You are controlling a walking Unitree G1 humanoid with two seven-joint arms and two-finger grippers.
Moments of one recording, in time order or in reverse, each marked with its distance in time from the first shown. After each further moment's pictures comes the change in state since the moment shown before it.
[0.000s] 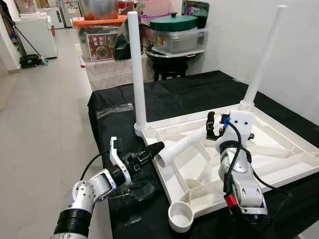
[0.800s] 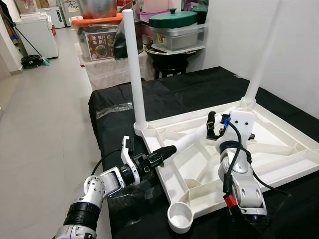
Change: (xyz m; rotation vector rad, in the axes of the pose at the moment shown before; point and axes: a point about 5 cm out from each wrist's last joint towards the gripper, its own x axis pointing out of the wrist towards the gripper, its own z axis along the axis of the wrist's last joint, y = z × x) left arm 0.023 -0.008 -0.011 0.024 0.115 -0.046; right arm 0.000 -0.002 0.000 0.000 -0.009 -0.022
